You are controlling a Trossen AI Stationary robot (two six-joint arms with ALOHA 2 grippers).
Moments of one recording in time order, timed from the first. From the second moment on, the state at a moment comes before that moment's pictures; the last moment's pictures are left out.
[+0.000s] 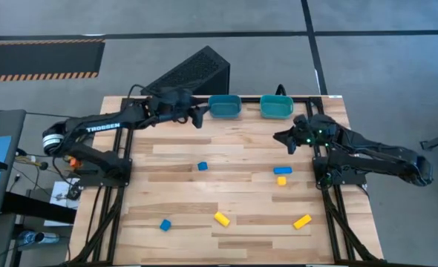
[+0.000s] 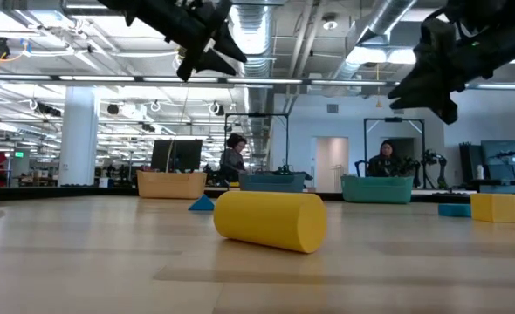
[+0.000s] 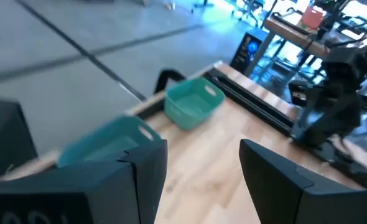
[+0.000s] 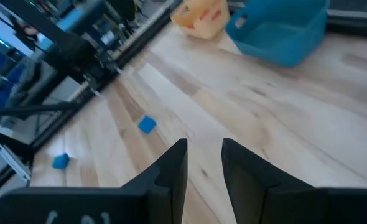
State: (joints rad) left arm 0.40 1.31 1.02 -0.05 -0.09 -0.35; right arm -0.43 0.55 0.40 -0.24 -0.13 0.56
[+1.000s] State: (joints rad) left arm 0.41 1.31 1.02 -0.17 -0.21 -0.17; right arm -0.28 0.70 0.40 -0.42 -0.07 0.75
